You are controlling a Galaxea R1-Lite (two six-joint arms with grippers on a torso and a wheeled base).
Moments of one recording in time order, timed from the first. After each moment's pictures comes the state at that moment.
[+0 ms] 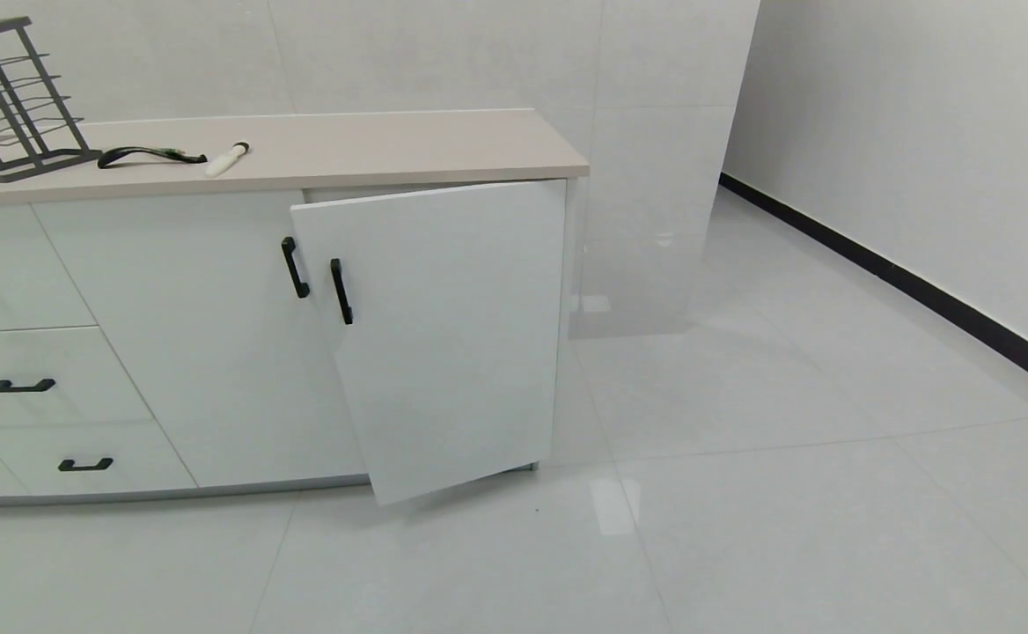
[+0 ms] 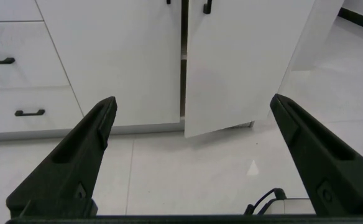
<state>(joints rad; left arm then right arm) 0.00 0.00 0.00 0.00 -0.01 0.00 0.00 0.02 -0.02 0.01 0.14 0.03</state>
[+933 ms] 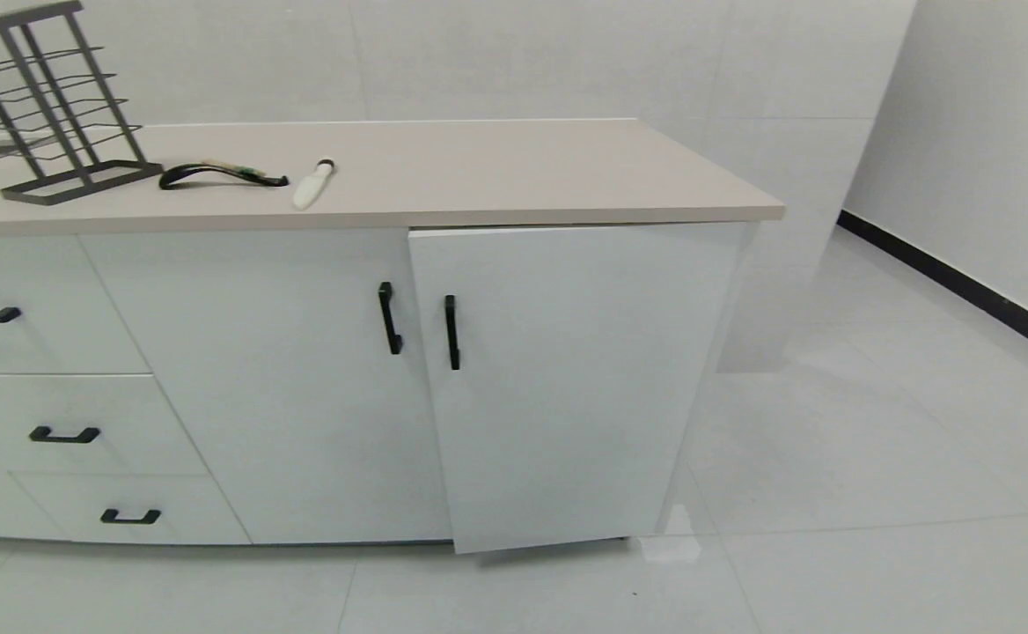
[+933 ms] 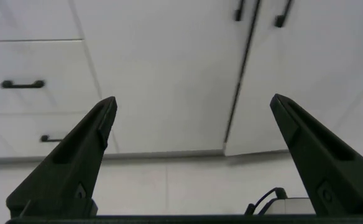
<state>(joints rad) 0.00 0.00 0.00 0.00 0.00 0.00 0.00 0.00 -0.02 0.01 0.13 0.00</state>
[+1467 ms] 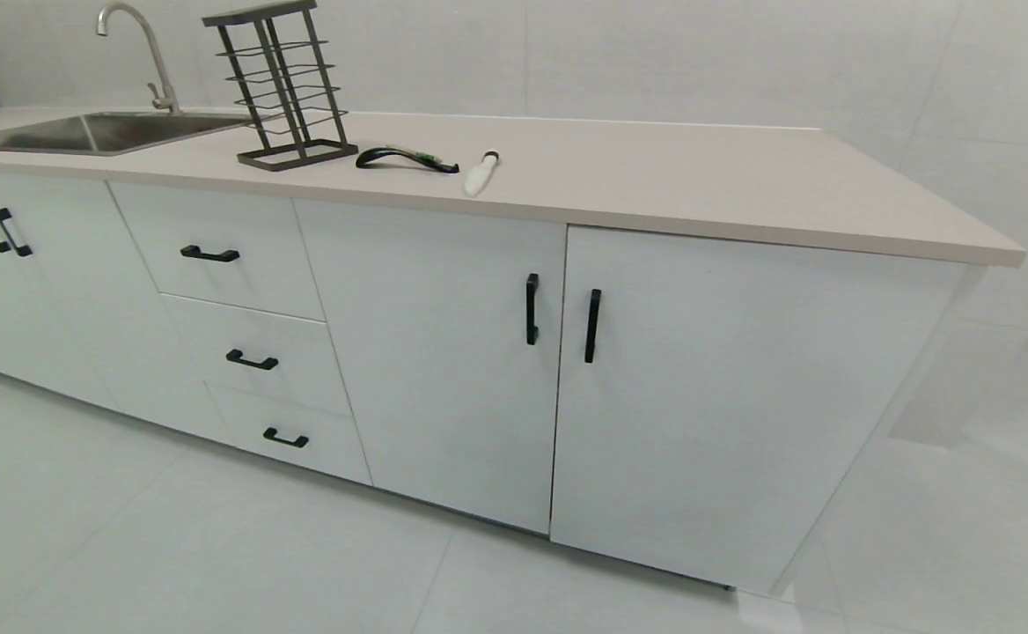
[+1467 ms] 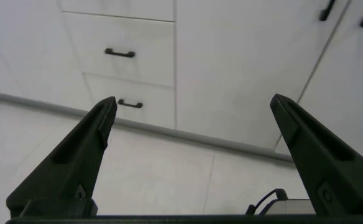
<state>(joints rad) 0.00 0.00 0.00 0.00 0.00 0.00 0.00 0.00 -0.02 0.01 0.13 0.00</state>
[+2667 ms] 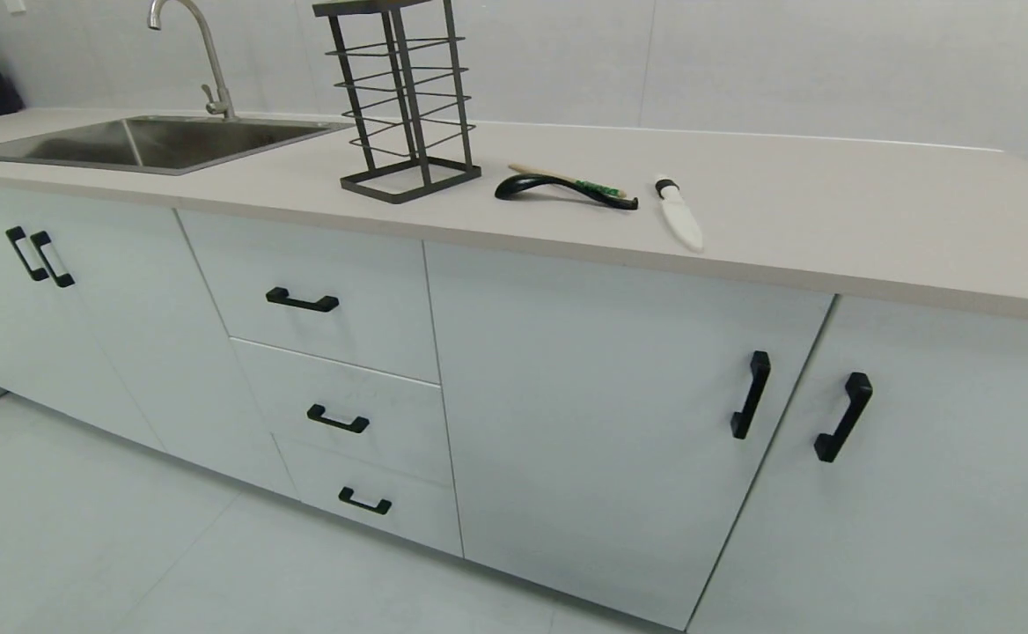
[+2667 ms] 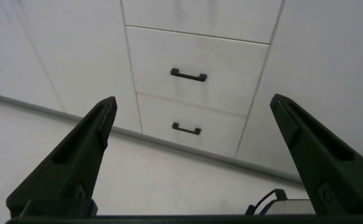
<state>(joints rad) 0.00 0.00 0.00 0.00 0.00 0.00 0.00 0.00 -0.02 0.01 0.13 0.02</state>
